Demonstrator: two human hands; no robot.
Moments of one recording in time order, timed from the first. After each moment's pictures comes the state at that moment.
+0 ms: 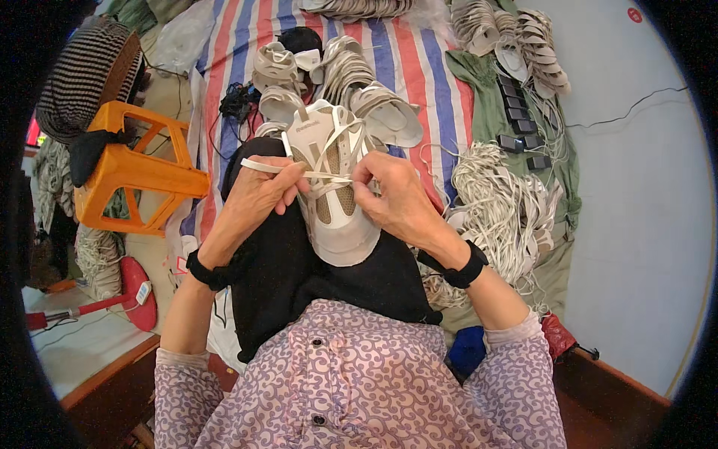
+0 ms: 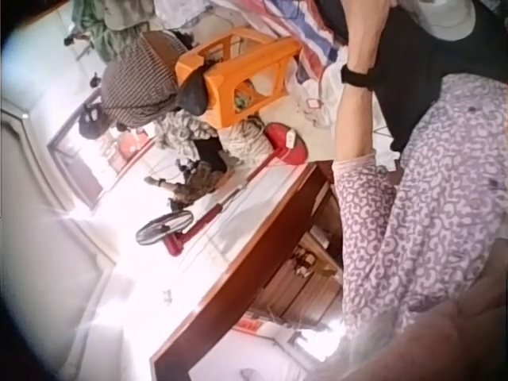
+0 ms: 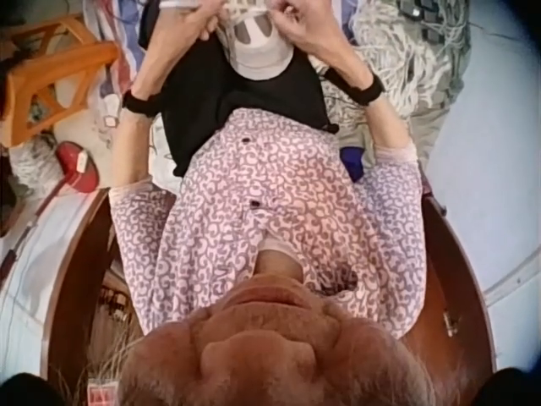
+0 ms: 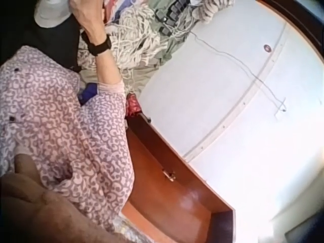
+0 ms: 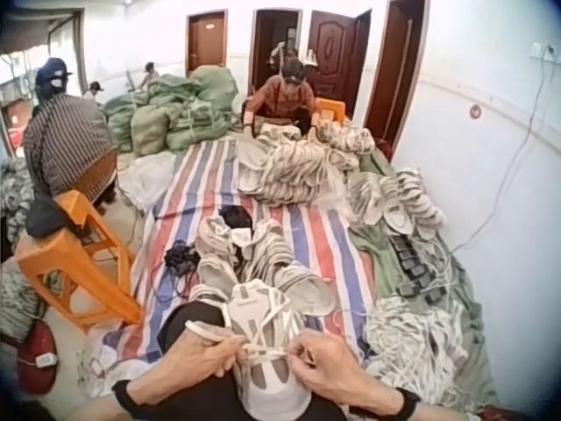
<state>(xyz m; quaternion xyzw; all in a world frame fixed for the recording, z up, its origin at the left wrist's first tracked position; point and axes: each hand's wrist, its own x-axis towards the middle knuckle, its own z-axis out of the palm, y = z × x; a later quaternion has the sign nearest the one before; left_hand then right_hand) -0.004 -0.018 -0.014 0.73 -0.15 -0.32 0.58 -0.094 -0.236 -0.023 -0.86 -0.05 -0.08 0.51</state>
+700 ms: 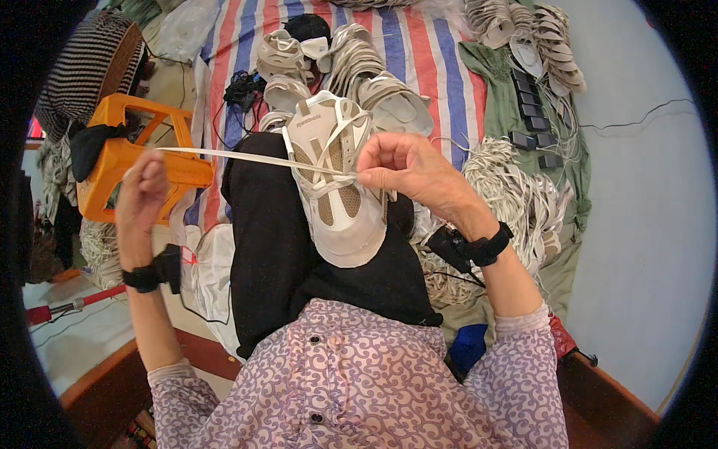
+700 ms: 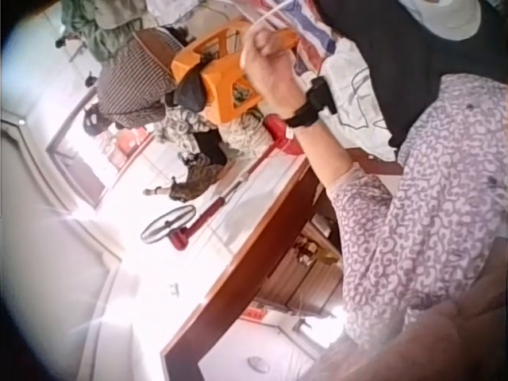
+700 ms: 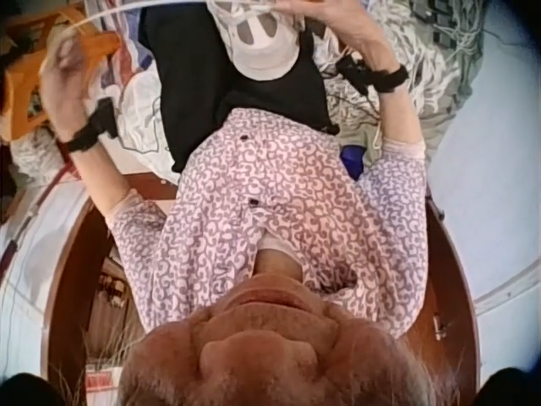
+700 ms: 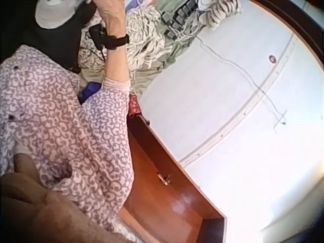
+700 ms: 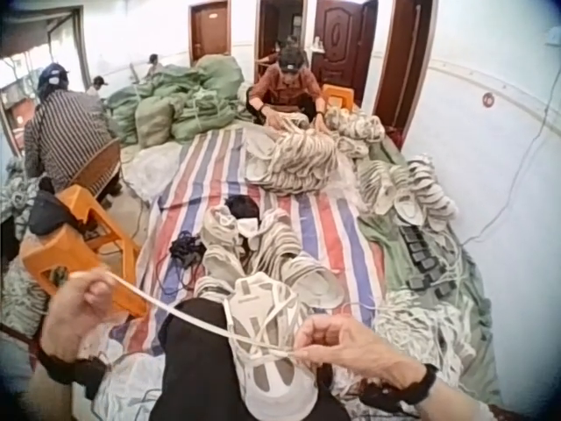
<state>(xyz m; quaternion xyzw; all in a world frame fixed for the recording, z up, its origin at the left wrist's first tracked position) 0.061 0.139 0.016 0.54 0.10 -0.22 0.81 -0.069 -0.271 -0.004 -0.64 0.03 0.21 0.73</state>
